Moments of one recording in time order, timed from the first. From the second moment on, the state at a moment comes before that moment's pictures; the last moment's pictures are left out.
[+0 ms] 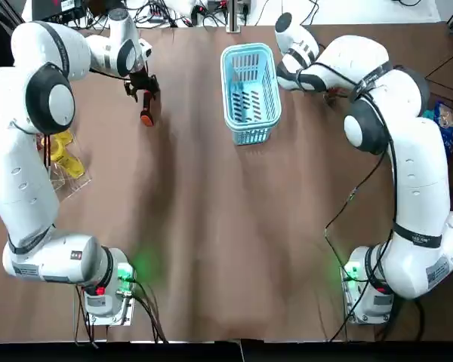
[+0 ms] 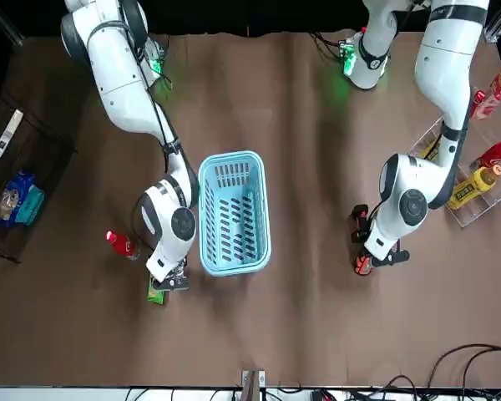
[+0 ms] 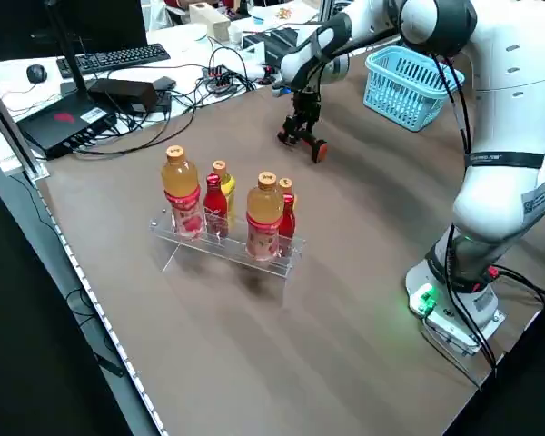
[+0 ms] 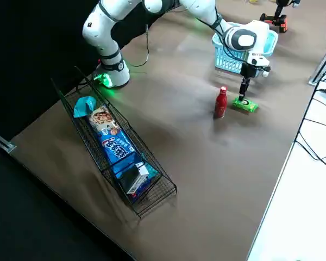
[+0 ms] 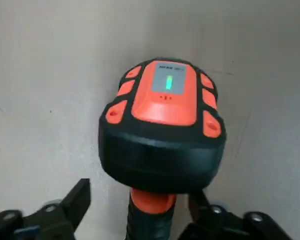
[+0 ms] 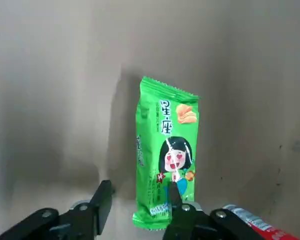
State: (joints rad) left arm -0.08 0.55 -0.10 -1.87 0.11 2.35 -0.39; right arm 0.48 0.90 -0.10 -1.34 -0.48 2.13 0.56
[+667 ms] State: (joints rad) left arm -0.07 0.55 -0.10 -1.87 0.12 2.35 -0.39; right arm 0.48 0.90 -0.11 -1.34 -0.50 2.13 0.56
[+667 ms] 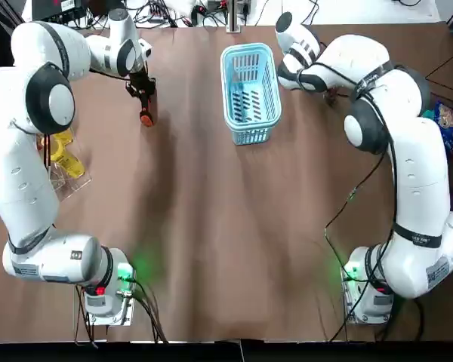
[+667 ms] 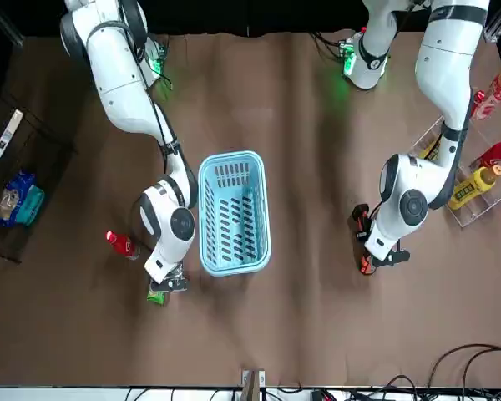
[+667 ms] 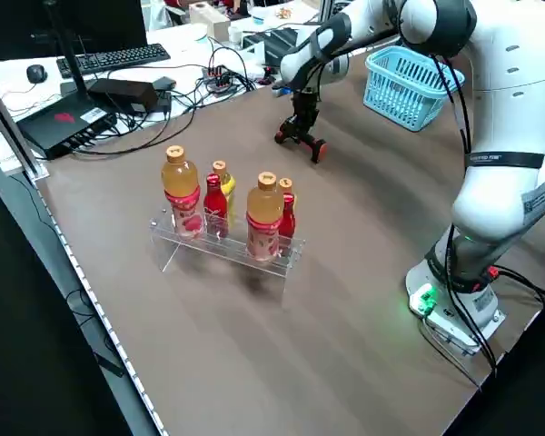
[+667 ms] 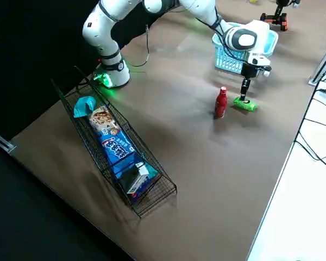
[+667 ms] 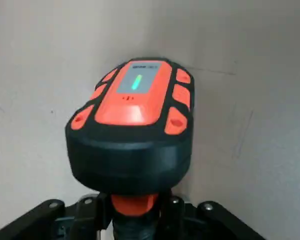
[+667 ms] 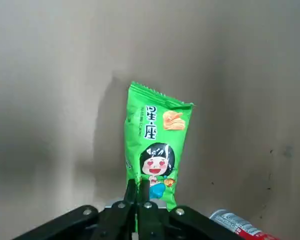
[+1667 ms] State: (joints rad) left arm -0.08 0.40 -0.15 -1.82 0.15 2.35 -0.25; right arm 0.46 0.63 -0.08 -1.29 -0.04 1.89 0.41
